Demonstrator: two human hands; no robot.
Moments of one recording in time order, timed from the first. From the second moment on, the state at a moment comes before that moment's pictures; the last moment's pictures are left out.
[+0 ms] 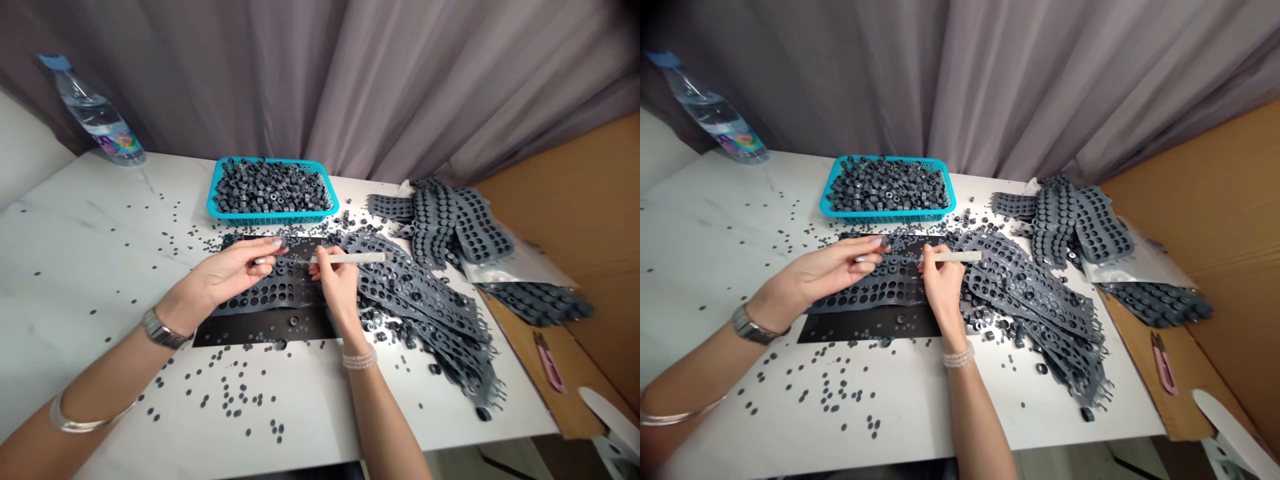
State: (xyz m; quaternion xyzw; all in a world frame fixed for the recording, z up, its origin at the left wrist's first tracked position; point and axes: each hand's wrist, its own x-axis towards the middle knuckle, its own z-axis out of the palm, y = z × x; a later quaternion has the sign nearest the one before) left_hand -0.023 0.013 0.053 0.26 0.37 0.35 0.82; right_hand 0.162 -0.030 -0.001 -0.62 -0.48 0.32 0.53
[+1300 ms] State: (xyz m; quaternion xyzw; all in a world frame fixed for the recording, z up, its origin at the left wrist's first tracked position) left_hand -0.012 0.012 0.042 0.50 0.45 0.32 0.67; right_hand 0.161 -0.024 -0.012 -0.64 -0.55 0.29 0.46
